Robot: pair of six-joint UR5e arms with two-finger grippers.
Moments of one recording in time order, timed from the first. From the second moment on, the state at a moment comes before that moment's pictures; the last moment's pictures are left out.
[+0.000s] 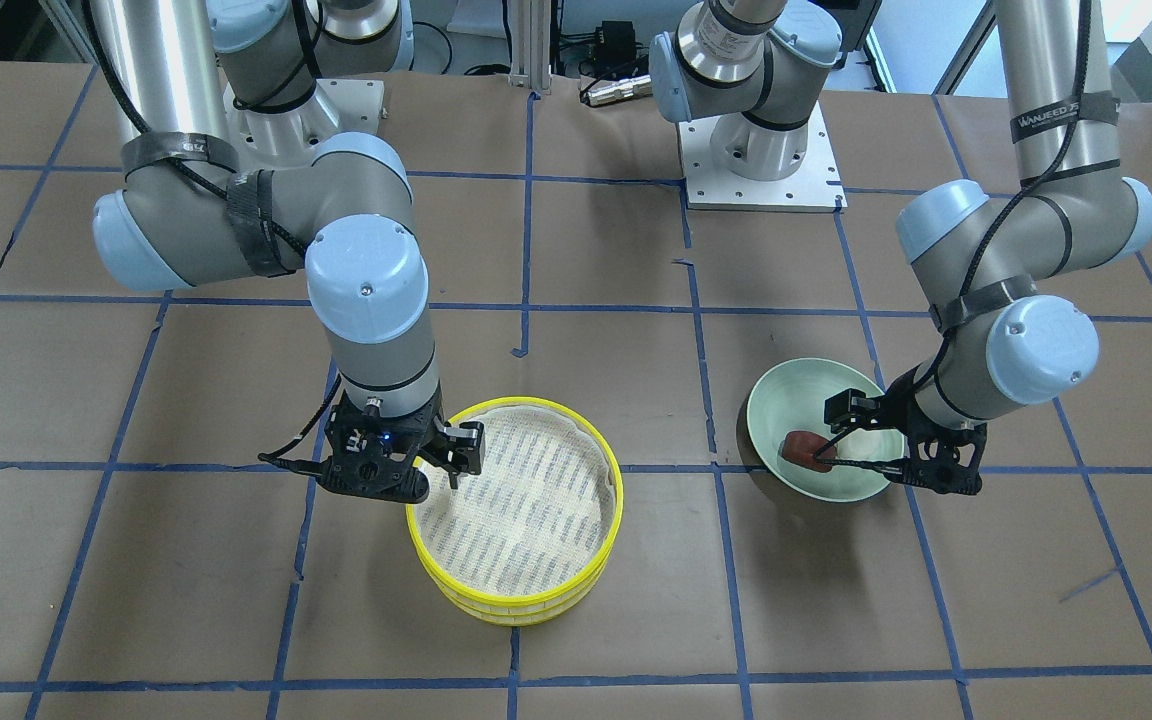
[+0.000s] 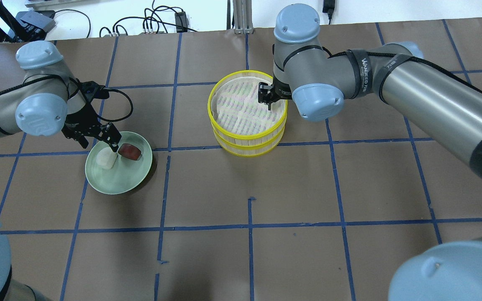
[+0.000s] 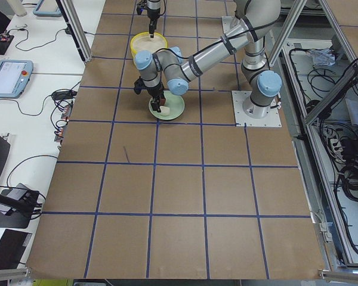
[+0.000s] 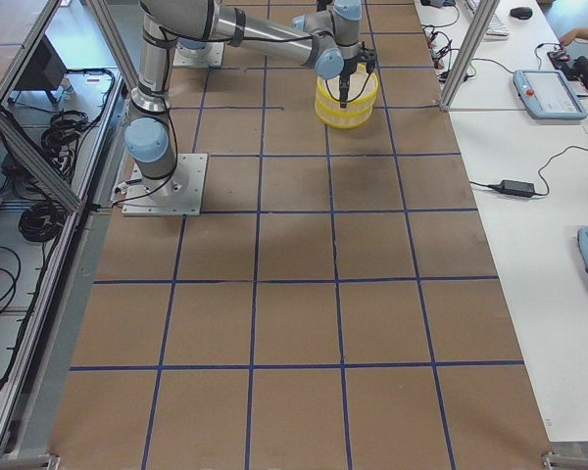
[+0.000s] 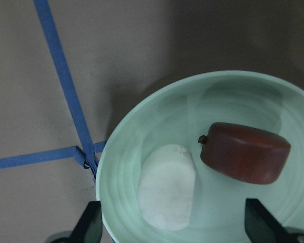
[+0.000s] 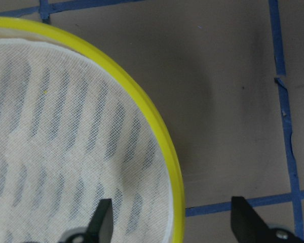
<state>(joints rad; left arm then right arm) -1.29 -1.94 -1.82 -1.15 1.66 0.44 1.80 -1.14 1.62 -2.16 -1.61 0.36</state>
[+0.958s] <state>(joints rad) -1.29 -1.94 -1.85 -1.10 1.66 0.45 1.80 -1.17 1.63 -2.10 -1.62 0.37</state>
